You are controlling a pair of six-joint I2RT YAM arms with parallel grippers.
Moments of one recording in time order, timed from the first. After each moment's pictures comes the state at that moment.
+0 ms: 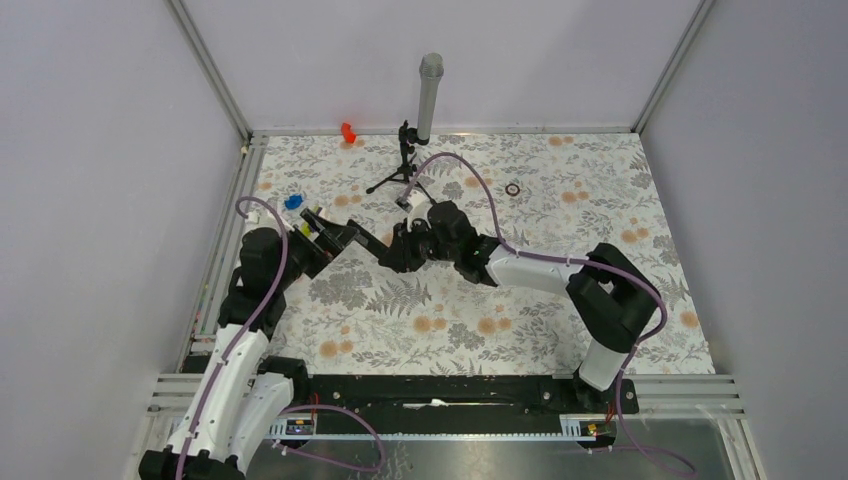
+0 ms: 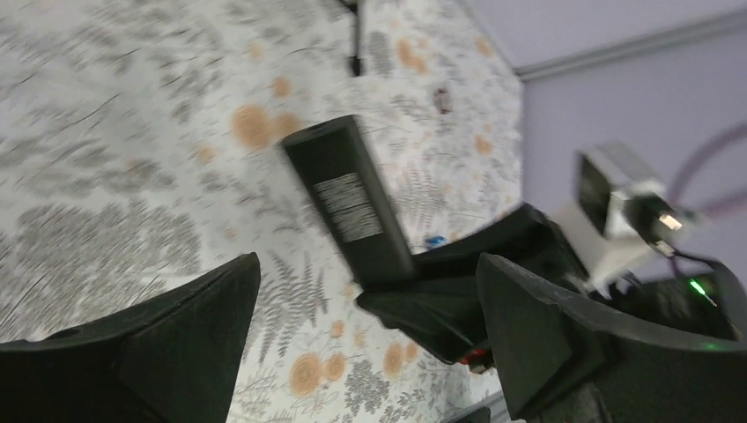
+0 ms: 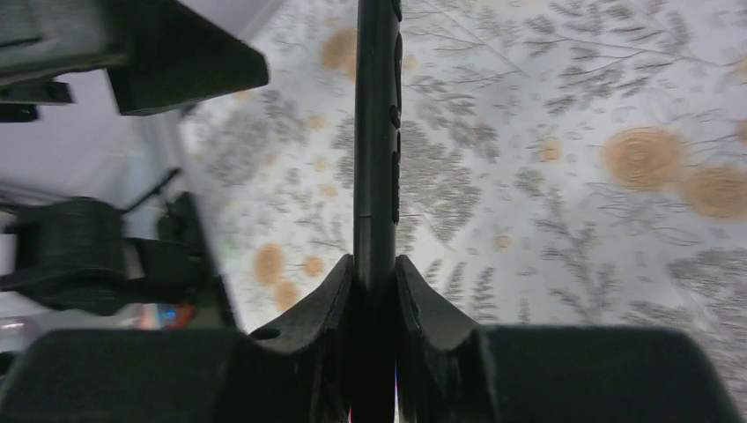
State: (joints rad) left arm -0.12 0.71 0.59 -0.31 0.26 -0.90; right arm 0.89 1.75 1.04 0.30 -0.32 0.37
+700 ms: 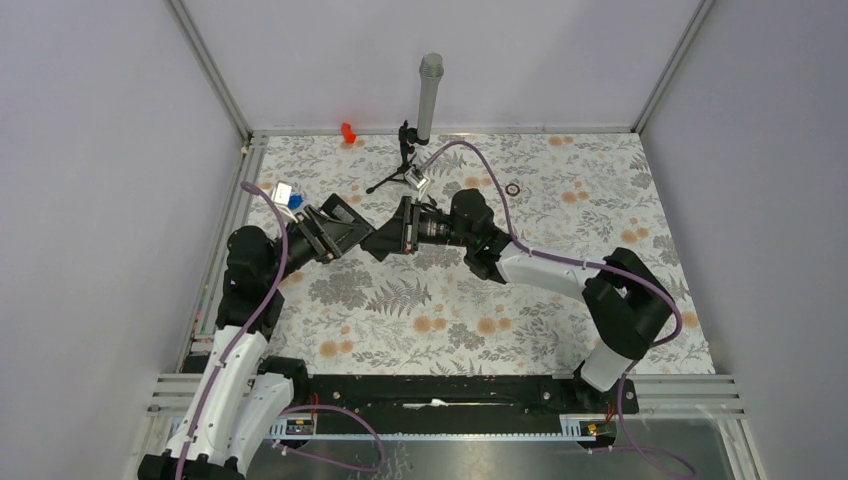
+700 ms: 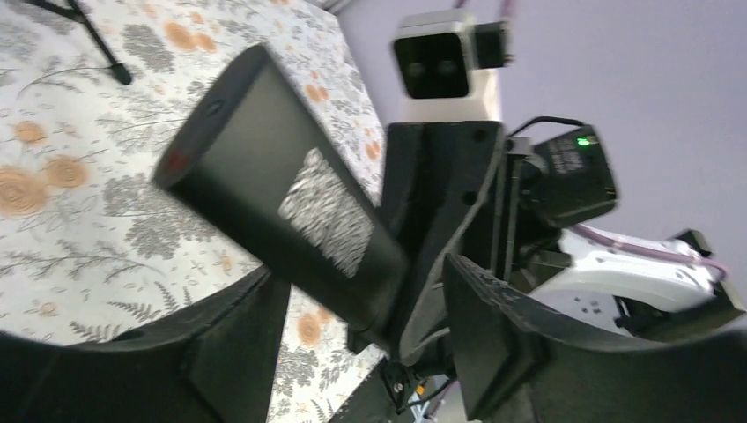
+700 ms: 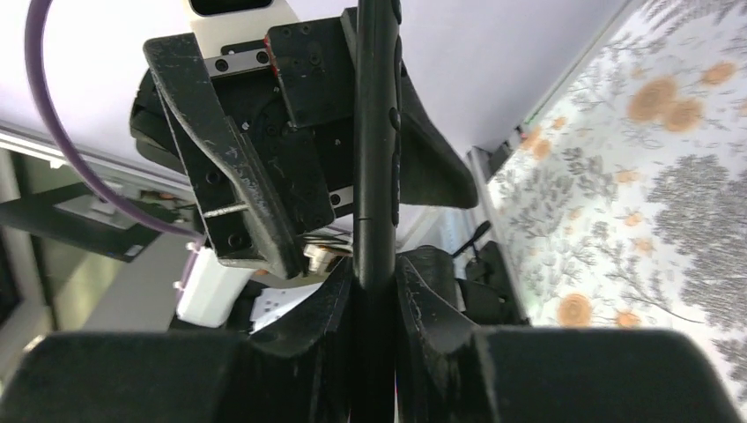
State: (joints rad) left arm -0.12 0.68 0.61 0.00 0.66 -0.89; right arm 0.84 1.66 1.05 0.65 -0.62 1.12
